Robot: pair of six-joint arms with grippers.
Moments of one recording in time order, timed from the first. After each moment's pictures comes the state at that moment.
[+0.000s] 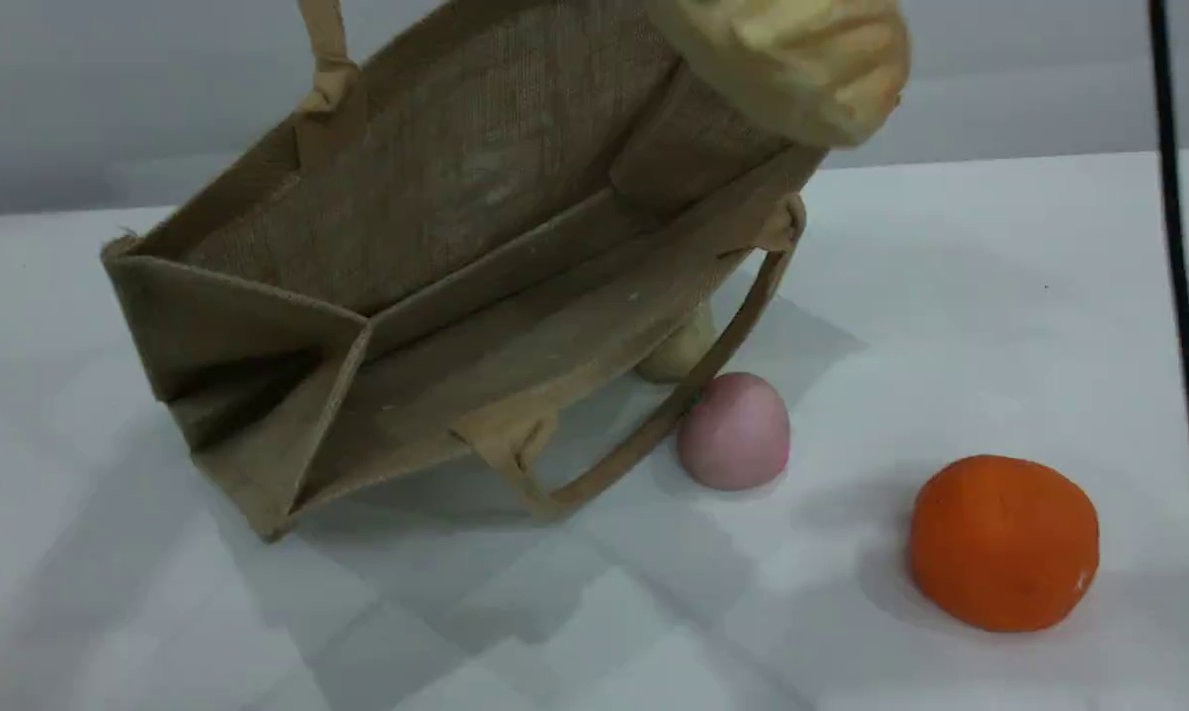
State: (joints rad) left arm -0.21 1.92 -2.11 -0.58 1.22 0.70; right arm 0.28 1.50 -1.13 0.90 1.03 -0.23
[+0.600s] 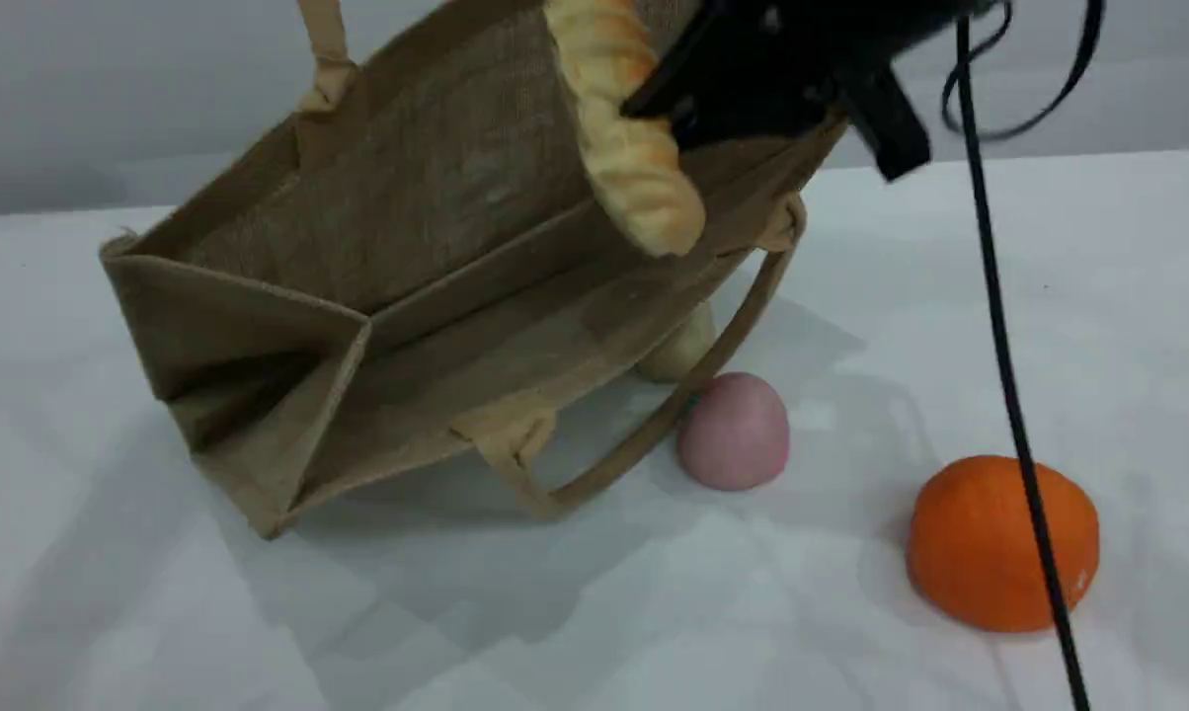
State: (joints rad) left arm -0.21 1.92 -2.11 -0.58 1.22 0.70; right arm 0.28 1.86 -1.13 1.32 0.71 -0.44
